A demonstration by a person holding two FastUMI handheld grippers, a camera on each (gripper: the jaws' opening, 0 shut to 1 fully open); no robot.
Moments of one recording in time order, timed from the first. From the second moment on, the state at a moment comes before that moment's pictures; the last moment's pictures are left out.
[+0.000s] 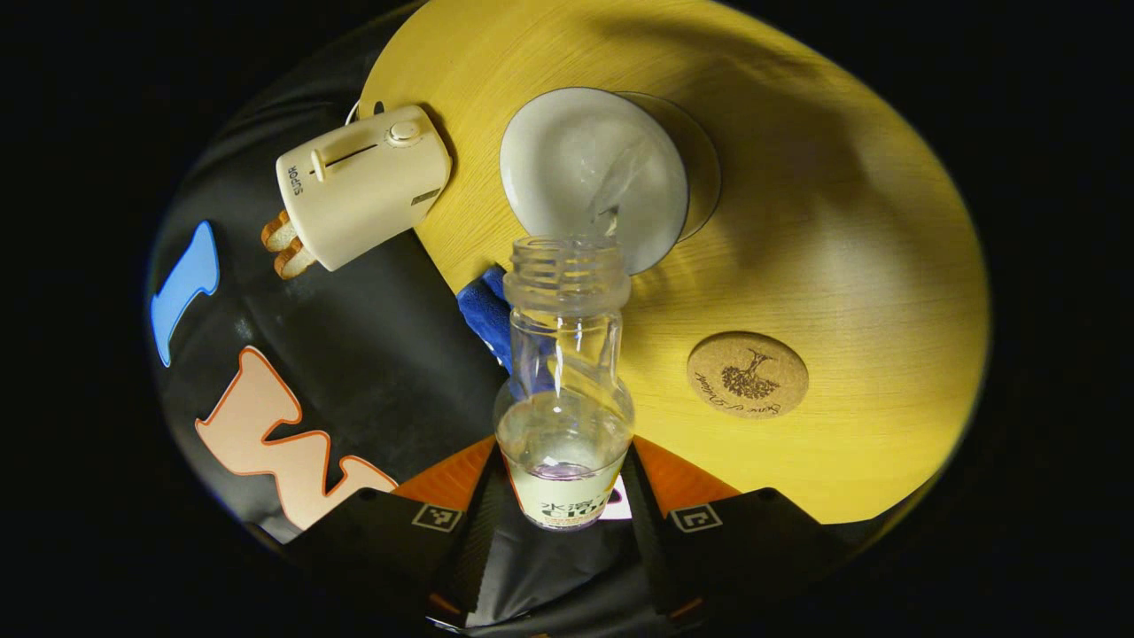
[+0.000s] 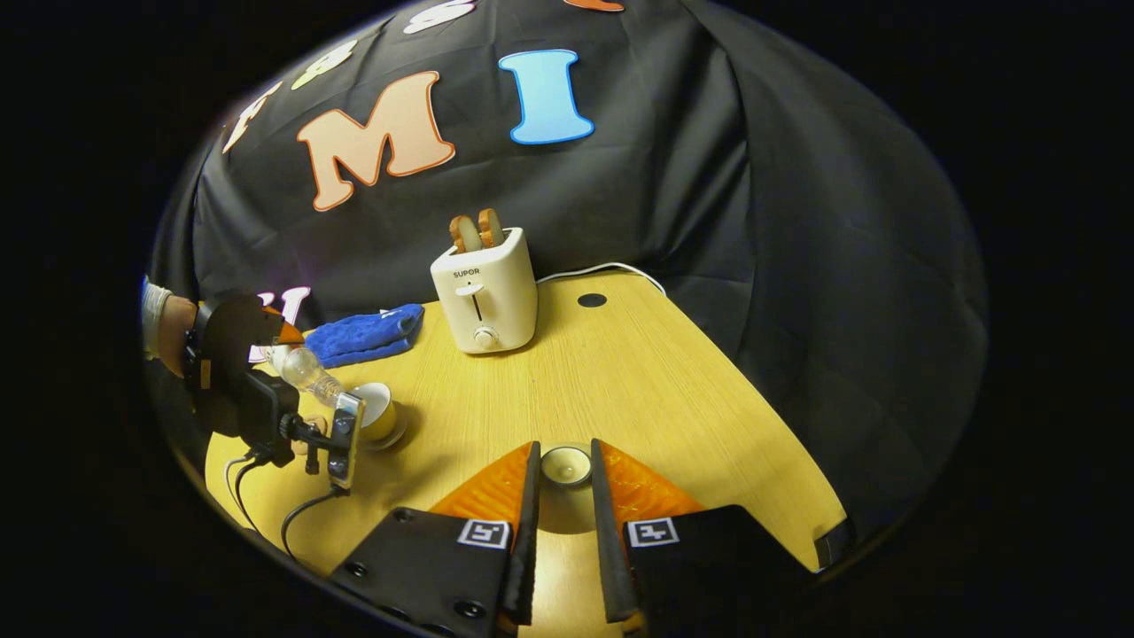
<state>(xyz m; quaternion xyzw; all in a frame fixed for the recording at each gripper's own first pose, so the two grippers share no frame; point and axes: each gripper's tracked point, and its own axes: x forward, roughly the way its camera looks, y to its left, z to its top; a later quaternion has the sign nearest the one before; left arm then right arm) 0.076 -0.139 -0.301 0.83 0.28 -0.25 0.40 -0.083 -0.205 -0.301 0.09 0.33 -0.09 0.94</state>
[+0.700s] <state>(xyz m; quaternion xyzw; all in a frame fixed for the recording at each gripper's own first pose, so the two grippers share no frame) 0.080 -0.145 -0.276 0.88 0.28 -0.22 0.32 -0.084 -0.199 -0.303 0.10 0.32 -0.06 0.94</state>
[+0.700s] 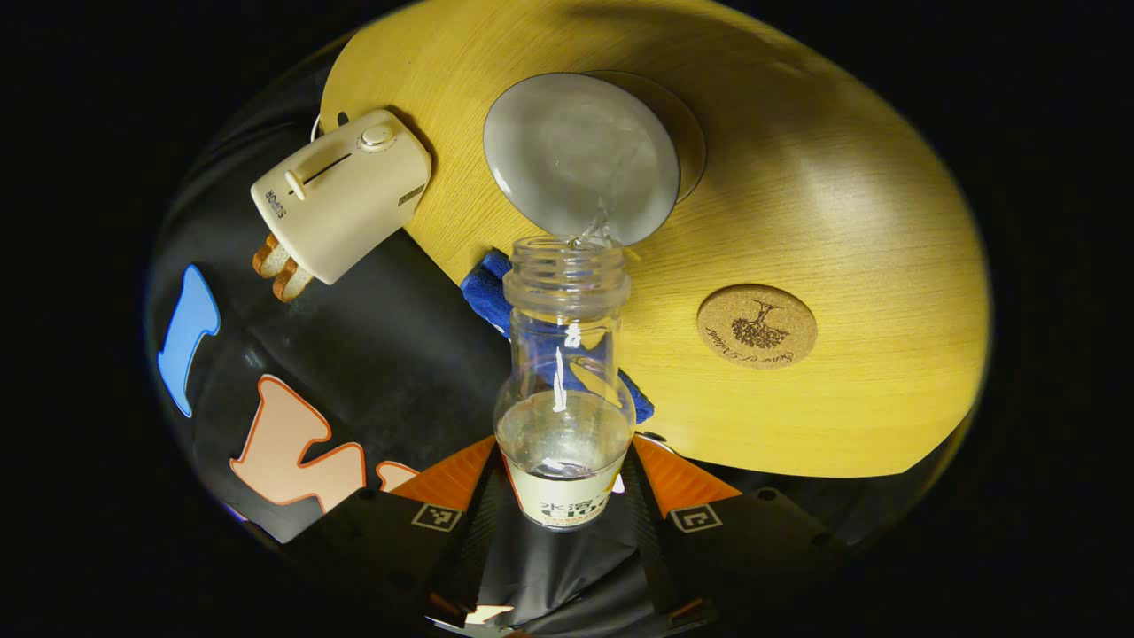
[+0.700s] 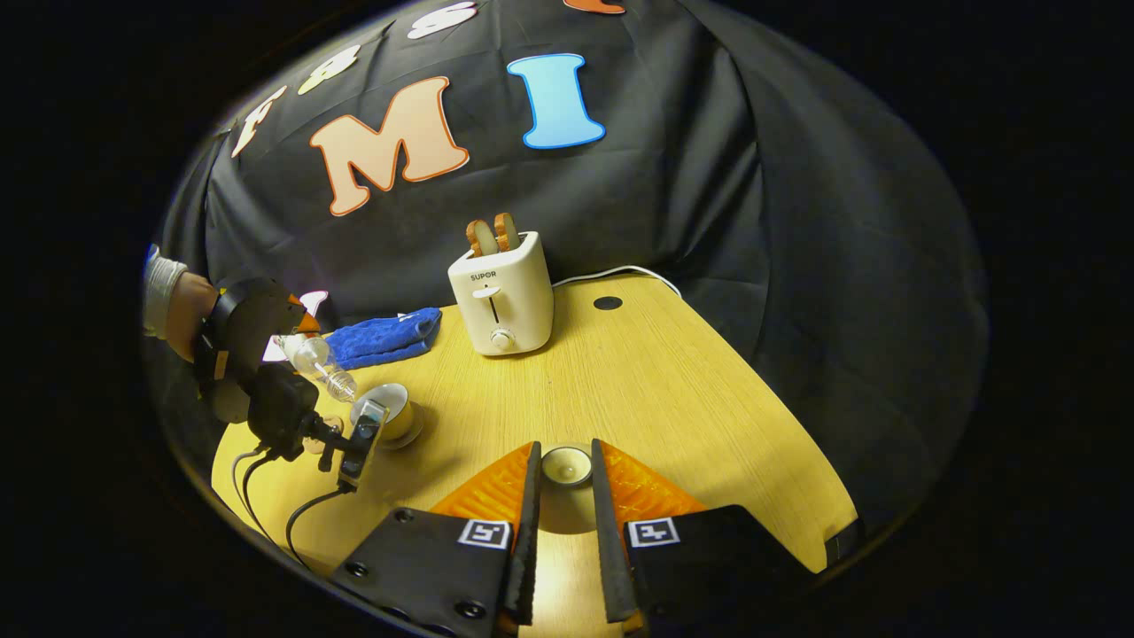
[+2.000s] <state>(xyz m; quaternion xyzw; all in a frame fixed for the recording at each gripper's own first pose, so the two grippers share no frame) 0.065 -0.149 -0.284 0.82 0.31 -0.27 0.40 -0.080 -0.184 -0.291 0.08 0.32 -0.04 0.94</state>
